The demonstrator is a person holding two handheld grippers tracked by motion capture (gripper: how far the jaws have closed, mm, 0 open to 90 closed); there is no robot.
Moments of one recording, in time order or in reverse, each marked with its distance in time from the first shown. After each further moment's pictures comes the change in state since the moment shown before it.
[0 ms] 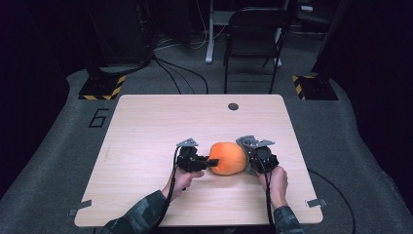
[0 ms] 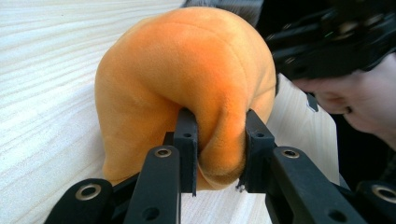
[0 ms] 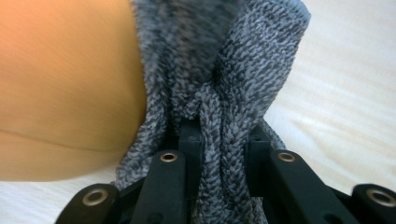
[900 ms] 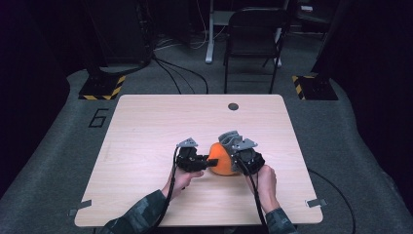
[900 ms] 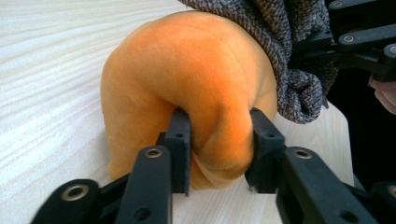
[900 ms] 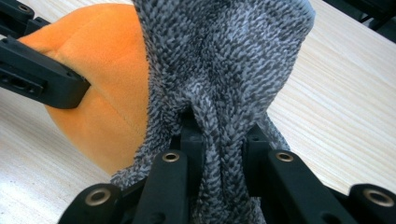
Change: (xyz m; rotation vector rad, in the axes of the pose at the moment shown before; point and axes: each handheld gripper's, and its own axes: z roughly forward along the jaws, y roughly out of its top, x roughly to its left) left arm 0.004 0.000 0.000 -0.002 0.019 0.043; right arm 0.055 0.027 -0.046 -0.118 0.019 -0.166
